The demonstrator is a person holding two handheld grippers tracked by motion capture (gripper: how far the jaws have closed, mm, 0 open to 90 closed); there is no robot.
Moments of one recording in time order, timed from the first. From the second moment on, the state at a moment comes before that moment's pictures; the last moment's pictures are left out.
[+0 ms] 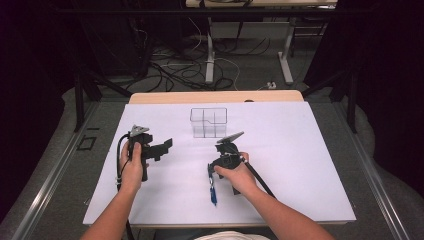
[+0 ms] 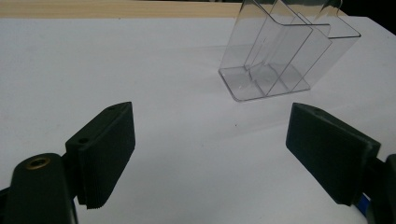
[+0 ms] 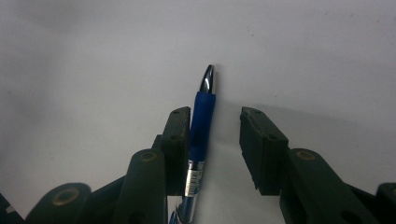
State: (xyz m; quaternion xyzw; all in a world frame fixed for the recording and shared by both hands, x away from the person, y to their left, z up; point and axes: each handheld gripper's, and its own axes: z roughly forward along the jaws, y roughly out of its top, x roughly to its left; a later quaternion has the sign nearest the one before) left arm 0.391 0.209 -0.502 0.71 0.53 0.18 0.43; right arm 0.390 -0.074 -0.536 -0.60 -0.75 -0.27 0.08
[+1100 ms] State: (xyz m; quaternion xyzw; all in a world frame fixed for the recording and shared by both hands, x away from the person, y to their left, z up) left arm 0.392 0.208 -0.503 0.71 0.53 0.18 0.43; right arm 0.403 -0.071 -0.541 -0.63 -0.73 -0.23 0.13
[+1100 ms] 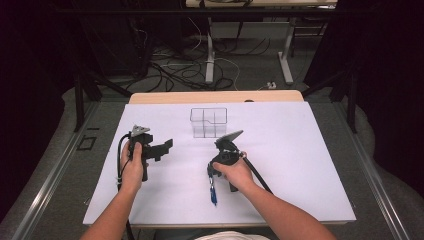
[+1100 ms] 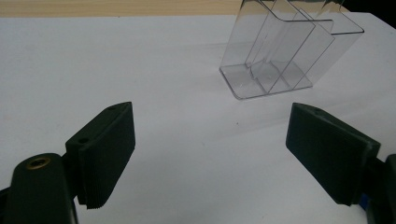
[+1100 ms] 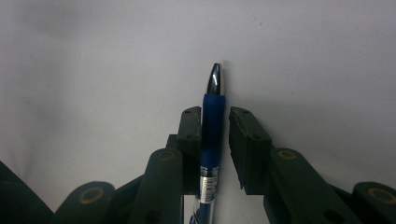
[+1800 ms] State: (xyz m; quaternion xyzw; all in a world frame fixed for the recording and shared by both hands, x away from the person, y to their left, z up) left arm 0.393 0.209 -0.505 0.71 0.53 0.18 0.43; right arm 0.412 -0.060 -0.539 -0.63 -0.74 -0.20 0.14
